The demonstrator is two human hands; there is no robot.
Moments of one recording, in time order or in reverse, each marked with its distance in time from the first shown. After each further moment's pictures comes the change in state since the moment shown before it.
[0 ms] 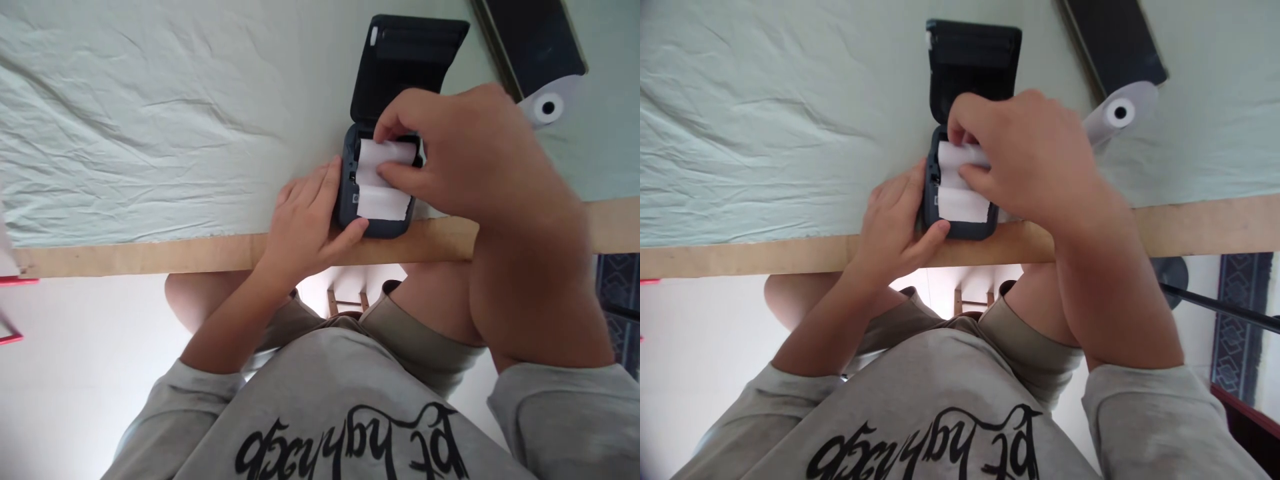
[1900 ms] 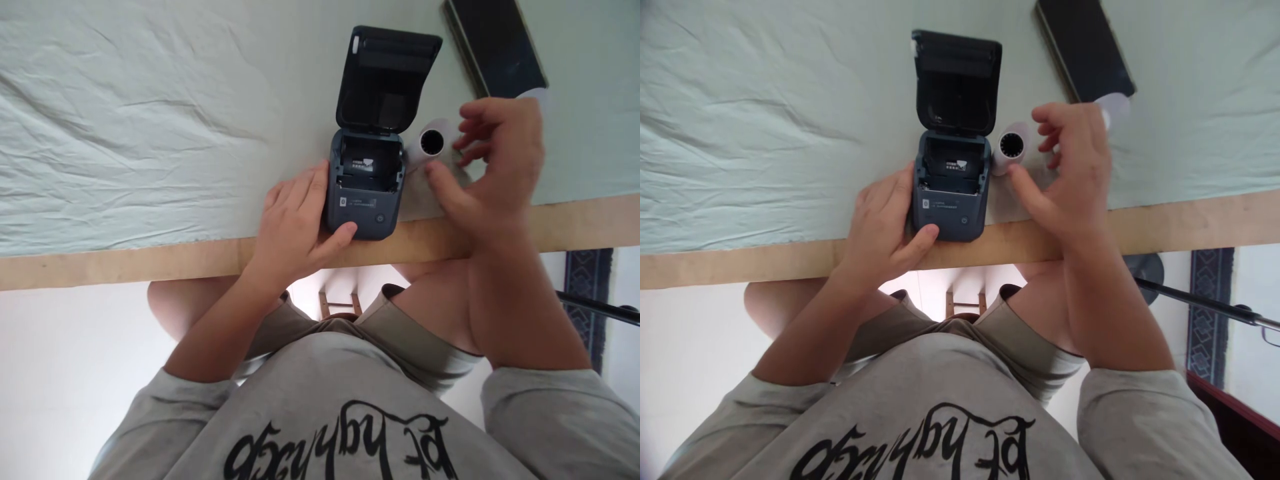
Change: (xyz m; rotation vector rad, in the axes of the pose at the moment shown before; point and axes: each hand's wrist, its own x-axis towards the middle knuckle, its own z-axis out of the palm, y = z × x) left_hand 0.002 0.001 -0.001 -0.036 0.003 0.000; right_hand -0.032 0.065 0.062 0.373 0.686 0.005
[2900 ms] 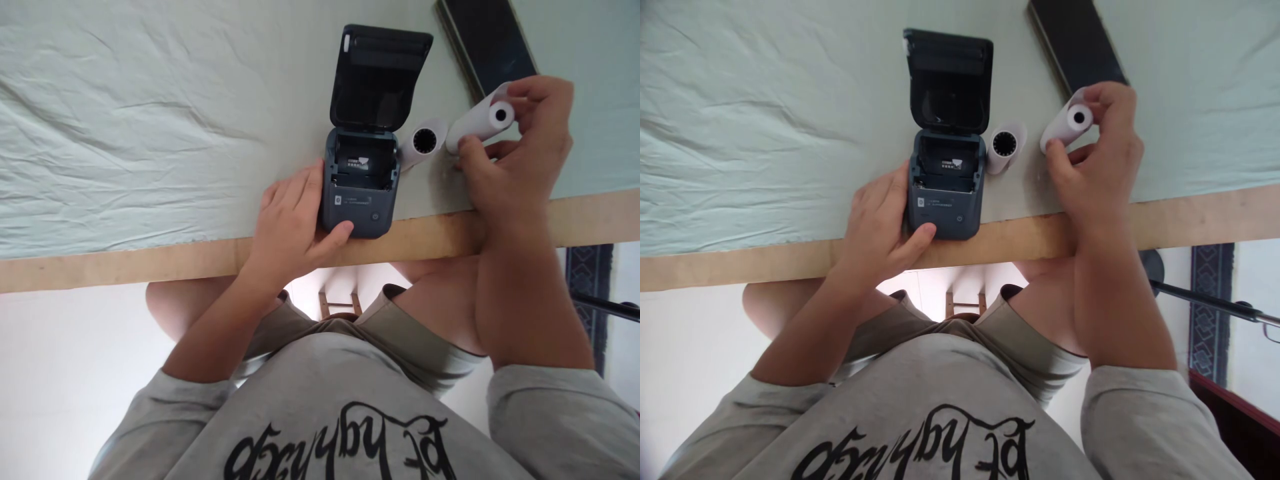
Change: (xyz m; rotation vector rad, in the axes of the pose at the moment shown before) left_hand 0.000 0.000 0.004 0.068 0.021 -0.003; right_hand 0.003 0.050 -0.002 -0.066 0.096 0.209
